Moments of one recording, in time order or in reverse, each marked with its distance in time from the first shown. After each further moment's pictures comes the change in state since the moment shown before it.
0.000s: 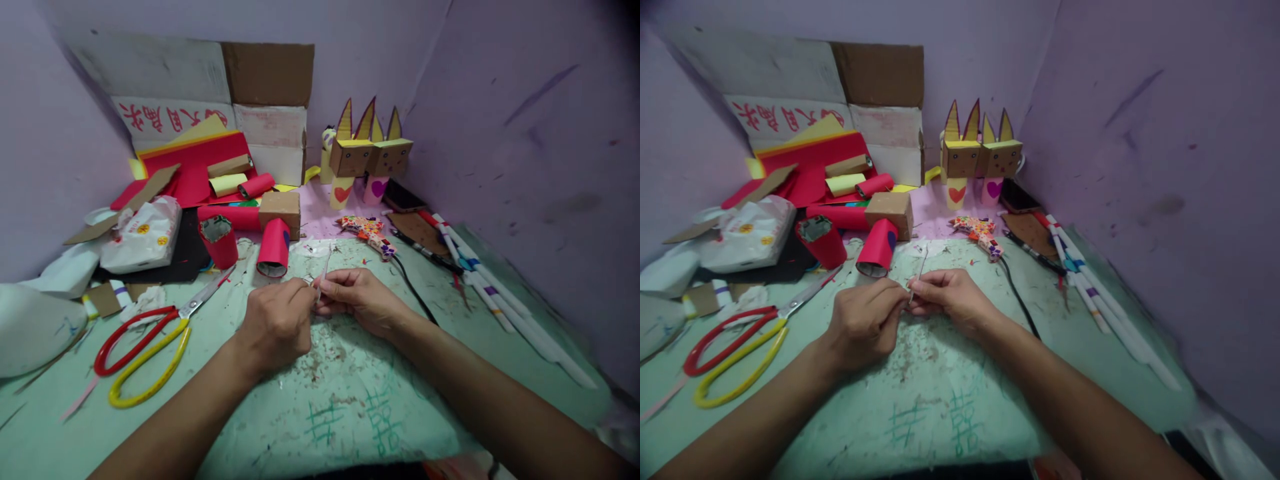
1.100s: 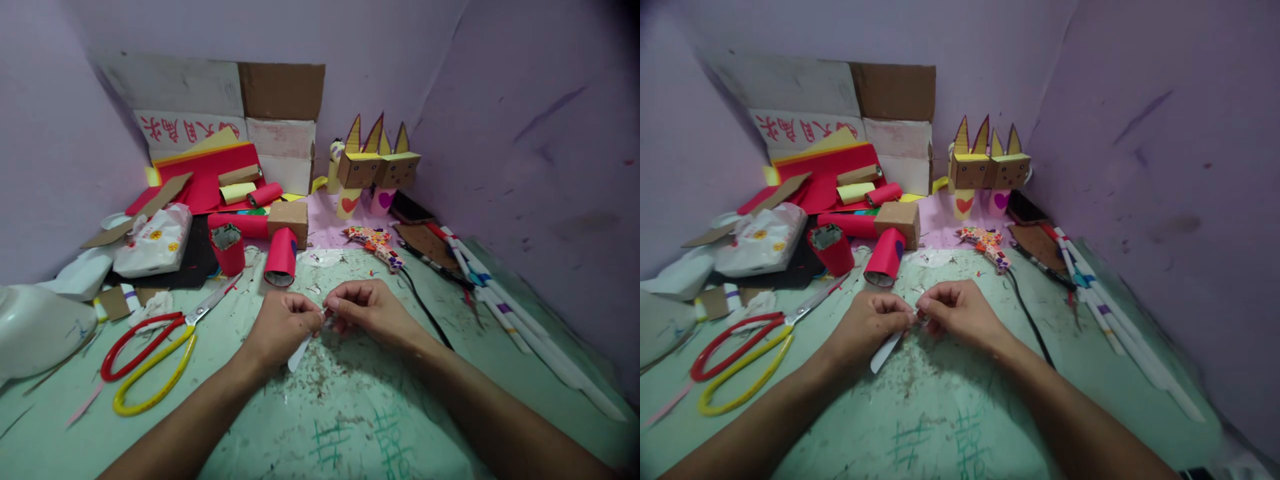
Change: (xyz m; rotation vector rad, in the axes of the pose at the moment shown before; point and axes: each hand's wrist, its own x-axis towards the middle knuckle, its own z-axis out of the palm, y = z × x) left_hand 0.013 0.007 -0.003 -0.972 -0.209 -1.214; right_hand -0.008 -0.009 0.006 -0.323 0.069 -0.064
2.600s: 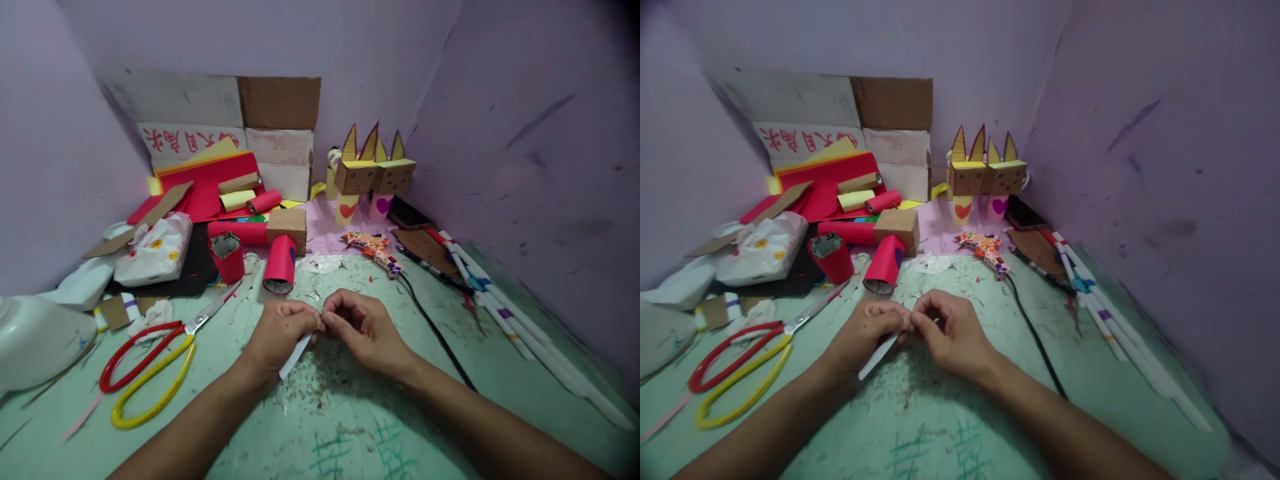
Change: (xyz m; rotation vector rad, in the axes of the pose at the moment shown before) left_hand -0.001 0.007 0.001 -0.196 -0.033 -0.048; right_hand -0.004 0.017 0.010 -0.321 0.082 -0.464
